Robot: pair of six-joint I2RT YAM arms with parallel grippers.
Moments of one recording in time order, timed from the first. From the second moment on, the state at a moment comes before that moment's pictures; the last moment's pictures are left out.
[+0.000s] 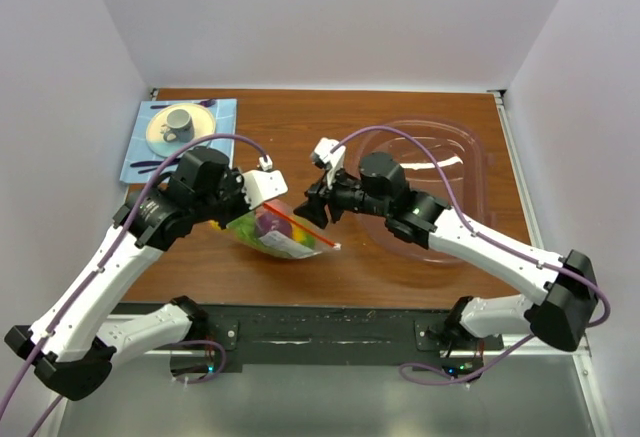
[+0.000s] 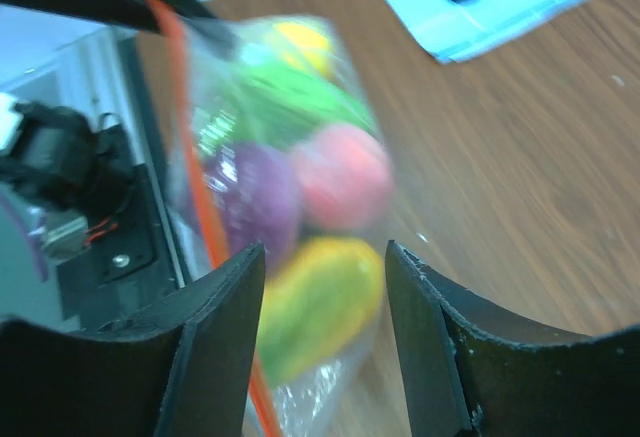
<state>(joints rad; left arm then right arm) -0.62 1.00 1.27 -1.04 0.04 0.59 0.88 1.27 1.05 -0.07 -0.28 0.08</state>
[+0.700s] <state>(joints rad) -0.62 1.03 1.29 -1.08 0.07 0.61 0.96 1.20 0.94 -0.01 -0.34 0.06</state>
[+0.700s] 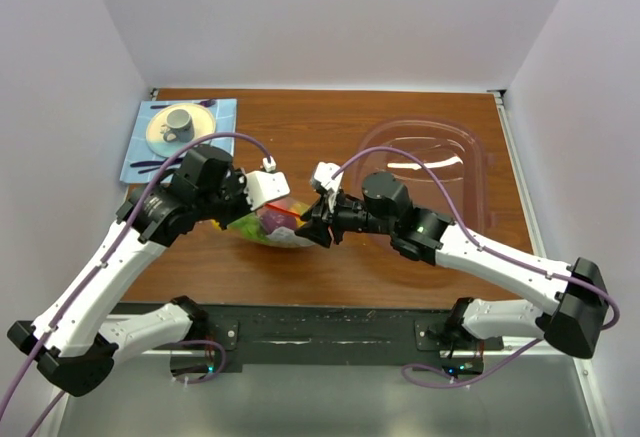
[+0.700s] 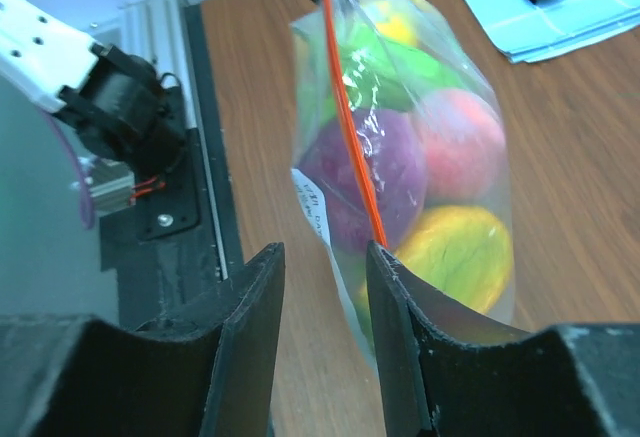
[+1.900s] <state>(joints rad) -0.62 1.02 1.30 -1.14 0.10 0.62 0.96 1.24 0.91 -0.01 -0.28 -0.06</state>
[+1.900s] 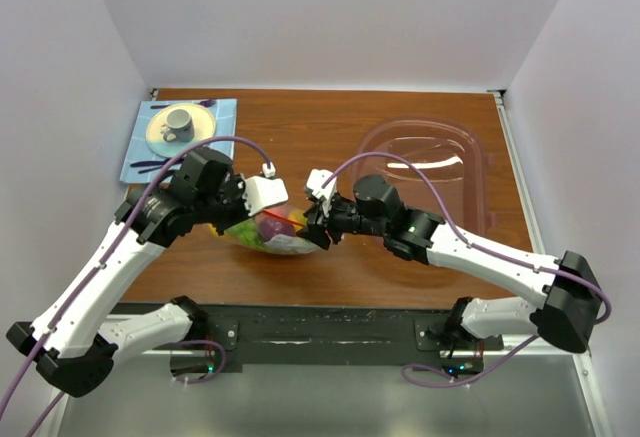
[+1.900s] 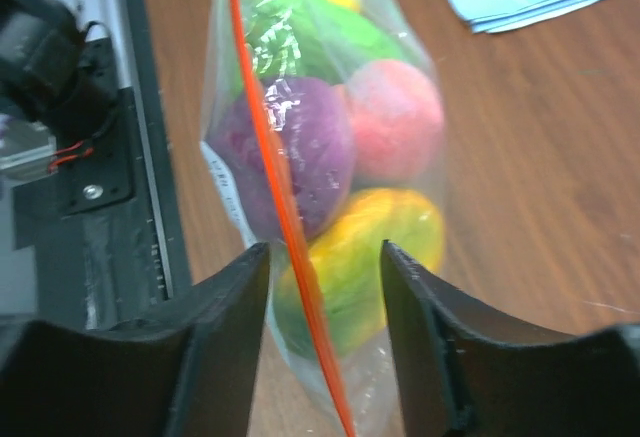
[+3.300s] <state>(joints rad) -0.62 1.04 1.52 -1.07 0.25 0.51 0.96 1.22 1.03 -0.13 -0.28 -0.05</state>
